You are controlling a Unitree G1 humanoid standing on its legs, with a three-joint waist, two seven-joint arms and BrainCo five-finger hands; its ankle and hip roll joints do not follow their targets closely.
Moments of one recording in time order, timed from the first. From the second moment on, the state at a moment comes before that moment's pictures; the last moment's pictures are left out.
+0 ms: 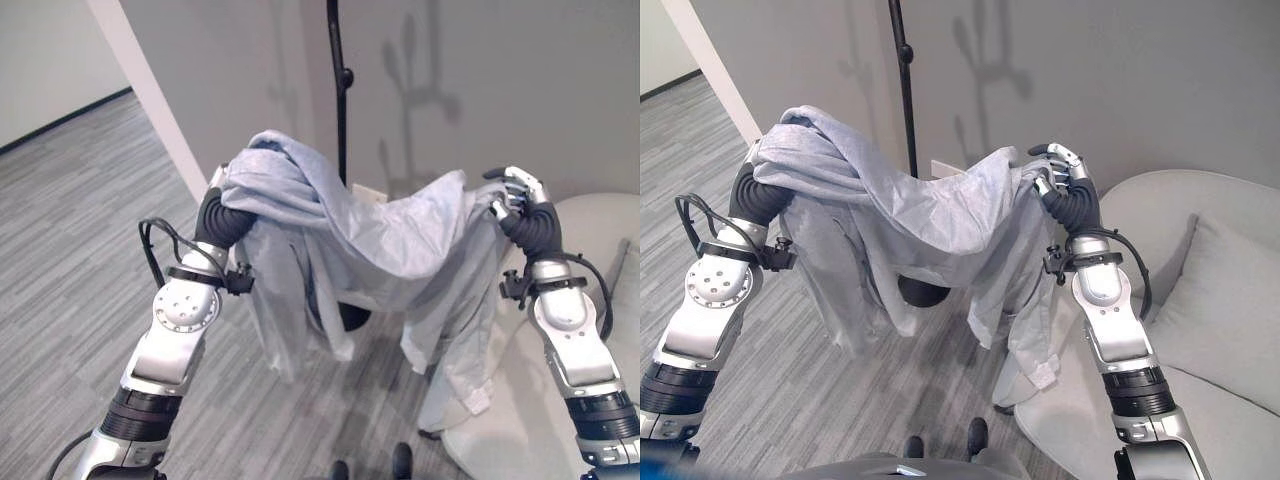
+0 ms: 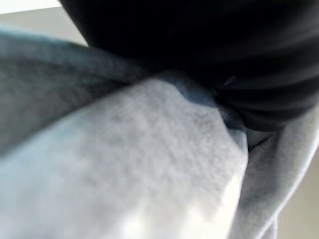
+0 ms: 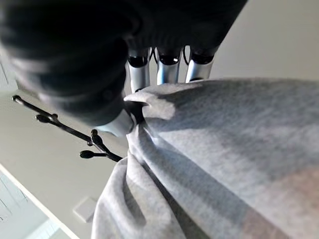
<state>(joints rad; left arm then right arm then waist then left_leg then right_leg) -0.24 0.63 -0.03 -0.20 -0.18 -0.16 0.10 -0.27 -0.47 0.05 -0.13 0.09 -0.14 -0.12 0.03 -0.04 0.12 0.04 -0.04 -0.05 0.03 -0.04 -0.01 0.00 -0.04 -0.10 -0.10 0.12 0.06</state>
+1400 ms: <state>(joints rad) -0.35 0.66 -0.11 -0.18 -0.19 -0.16 0.09 -0.24 -0.47 0.00 -0.14 0.08 -0.11 -0.15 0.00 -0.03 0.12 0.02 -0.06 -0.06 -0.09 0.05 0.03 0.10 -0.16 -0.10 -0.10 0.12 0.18</state>
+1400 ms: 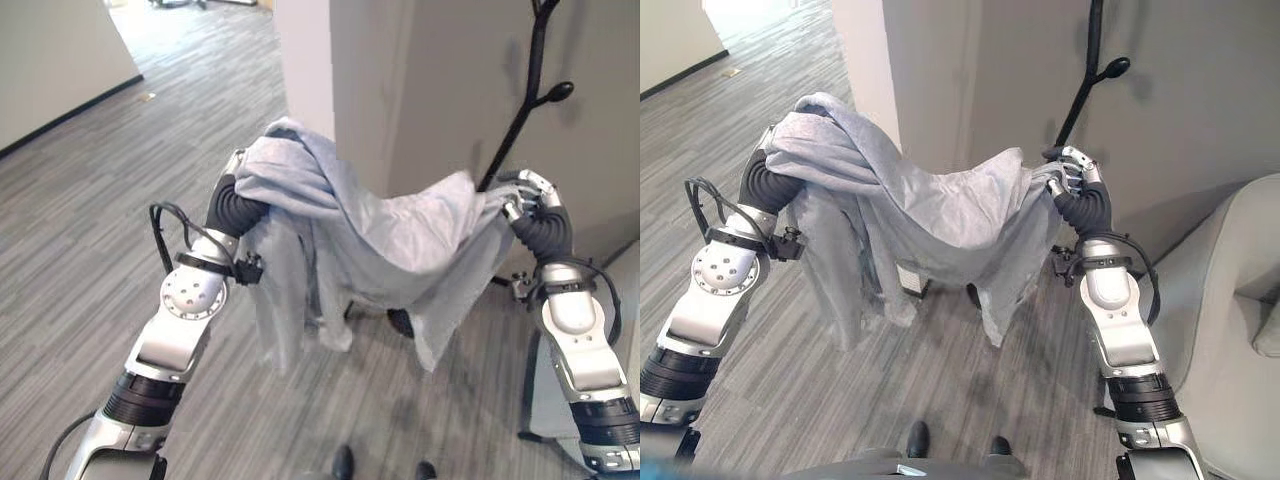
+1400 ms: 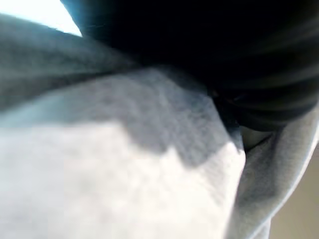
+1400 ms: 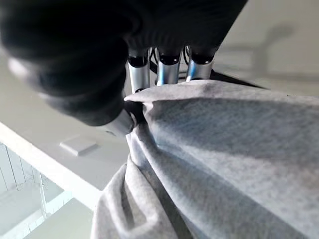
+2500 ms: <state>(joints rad) -0.36 0.53 -0.16 -0.15 -0.23 -0.17 0.11 -0.29 -0.57 -0.03 -0.13 0.09 -0.13 -0.19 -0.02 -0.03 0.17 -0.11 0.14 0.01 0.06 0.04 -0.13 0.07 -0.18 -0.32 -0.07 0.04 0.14</state>
